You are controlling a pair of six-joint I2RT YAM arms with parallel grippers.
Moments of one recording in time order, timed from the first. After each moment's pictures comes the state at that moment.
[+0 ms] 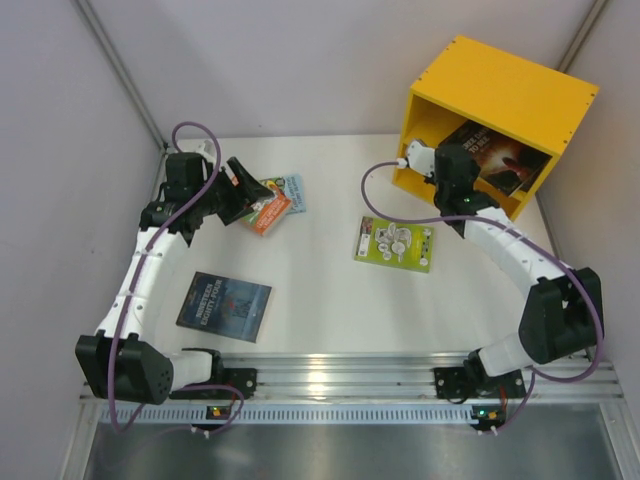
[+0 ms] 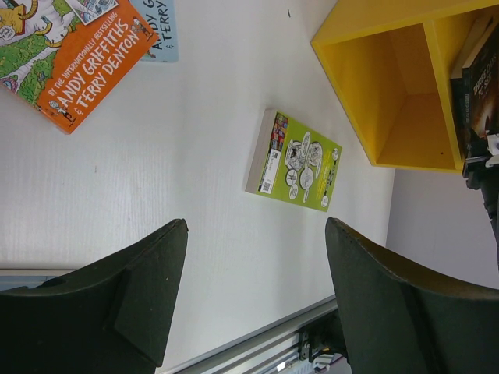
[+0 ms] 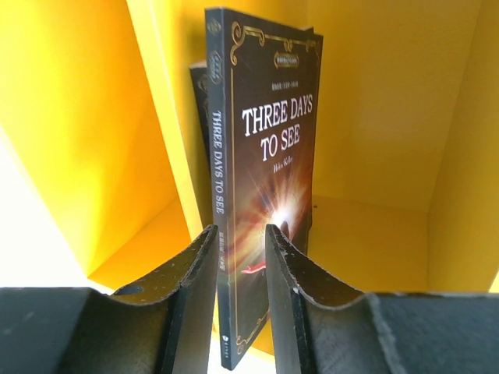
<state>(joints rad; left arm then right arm) -0.10 1.25 1.23 -0.58 0.40 -0.70 0.33 1.46 1.13 -0.10 0.58 -1.07</state>
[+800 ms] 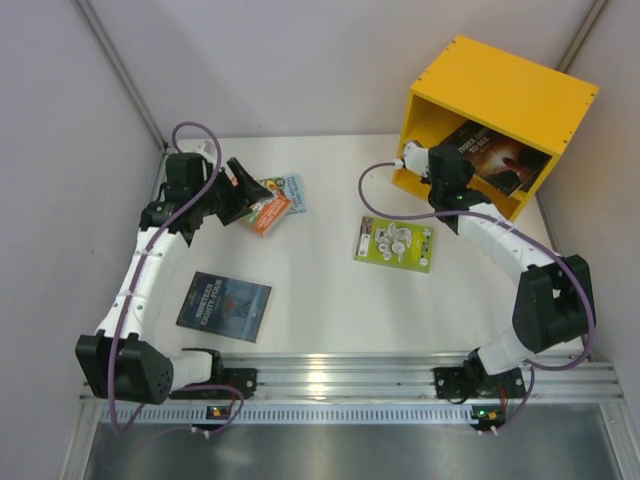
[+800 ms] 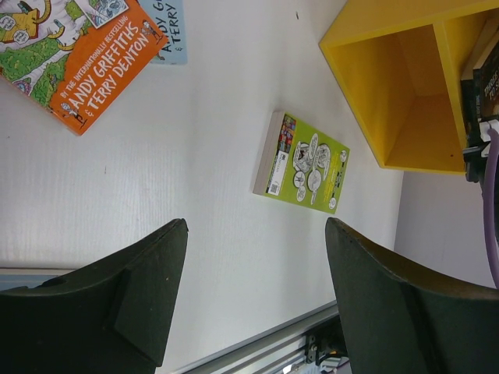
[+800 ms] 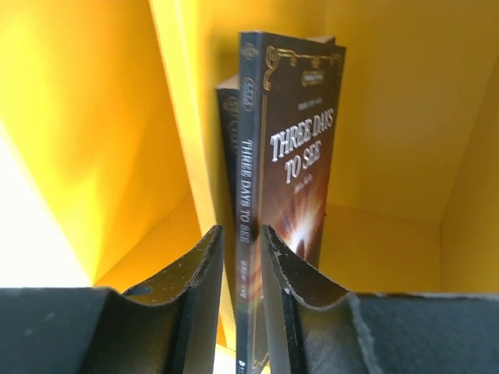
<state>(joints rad) -0.10 1.25 1.23 -0.59 0.38 -0.69 0.33 1.53 1.15 -0.07 0.60 -1.07</state>
